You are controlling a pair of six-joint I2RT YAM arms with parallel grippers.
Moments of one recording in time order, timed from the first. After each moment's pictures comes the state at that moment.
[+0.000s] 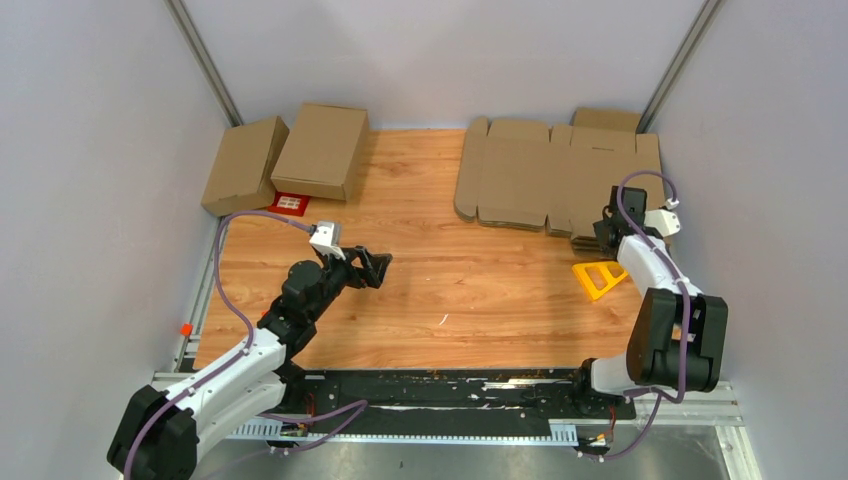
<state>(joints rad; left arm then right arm) -0.54 0.80 0.25 0.41 -0.04 -0.41 -0.16 1.41 0.86 -0.31 0.36 1.05</state>
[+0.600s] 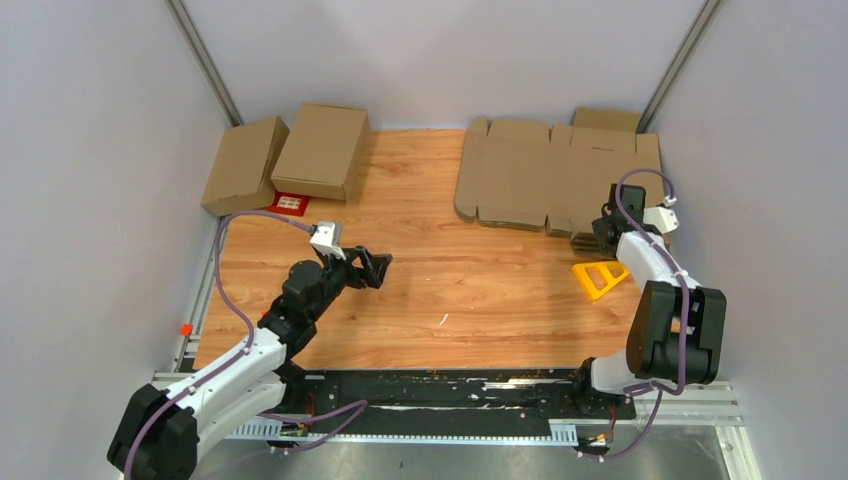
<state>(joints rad) -0.54 0.81 0.25 0.41 -0.04 -0.41 -0.16 1.45 0.87 -0.28 0.34 1.05</state>
